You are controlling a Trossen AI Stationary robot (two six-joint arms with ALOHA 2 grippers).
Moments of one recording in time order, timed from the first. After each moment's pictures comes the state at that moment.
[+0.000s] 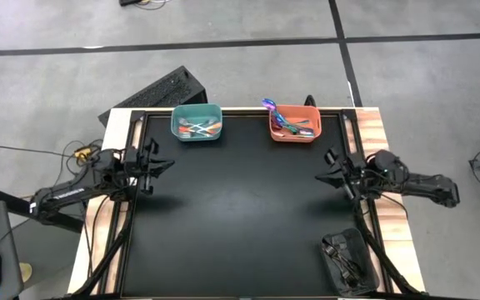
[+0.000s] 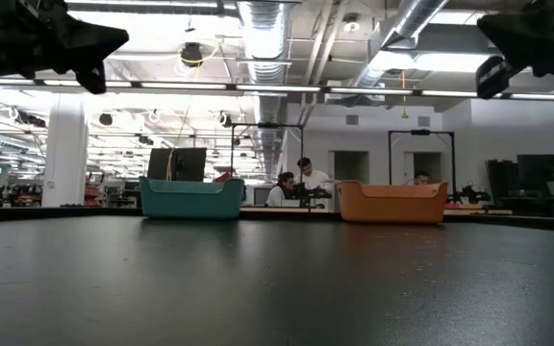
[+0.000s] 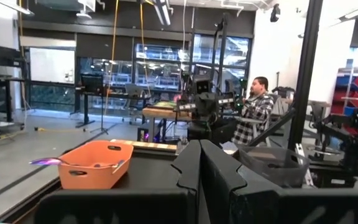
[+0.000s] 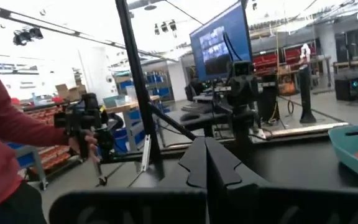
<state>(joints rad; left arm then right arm) 0.34 0.03 0.09 0.17 0.26 -0.15 -0.17 0.03 0.09 0.20 -0.37 0.30</state>
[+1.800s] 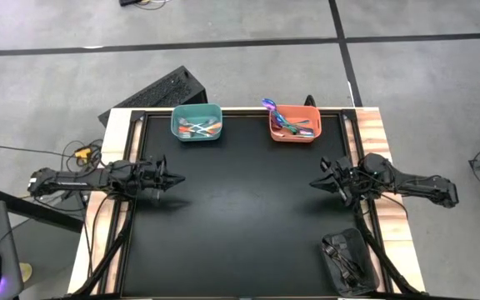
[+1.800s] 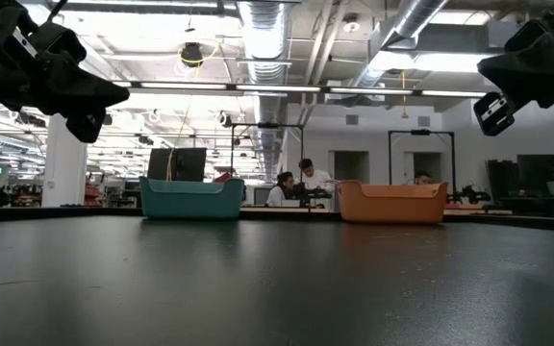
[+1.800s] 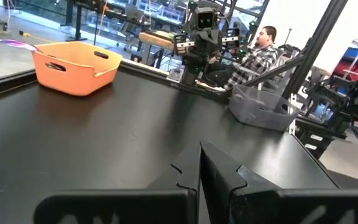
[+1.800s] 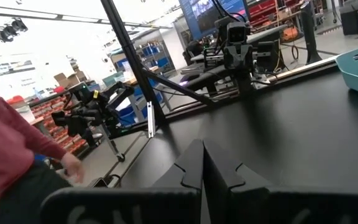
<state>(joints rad) 0.02 0.11 0.01 0.03 -0.03 -0.30 -0.17 0.00 0.01 0.08 -0.39 0.42</state>
